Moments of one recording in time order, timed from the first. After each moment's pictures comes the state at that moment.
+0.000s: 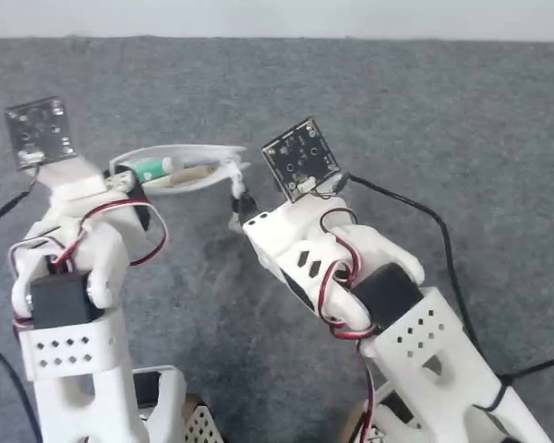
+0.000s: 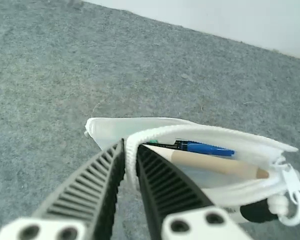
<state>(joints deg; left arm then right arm) -14.3 -53.4 35.2 67.6 14.2 -41.8 -43.4 32.8 50.8 -2.6</state>
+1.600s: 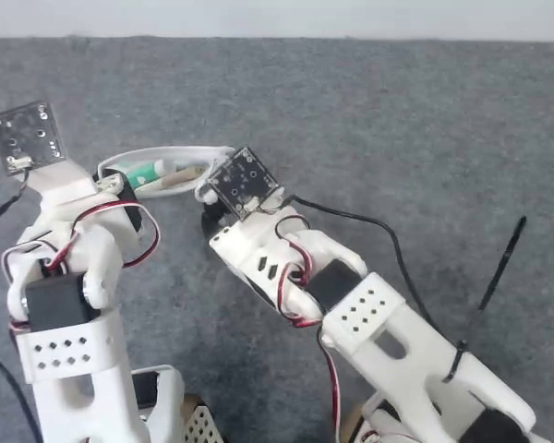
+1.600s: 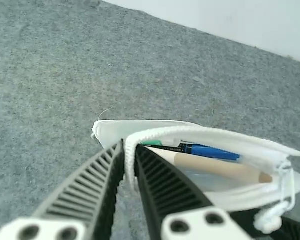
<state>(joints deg) -16.1 -53.5 36.3 67.6 14.2 -47.1 -33.0 45.0 27.3 3.0</state>
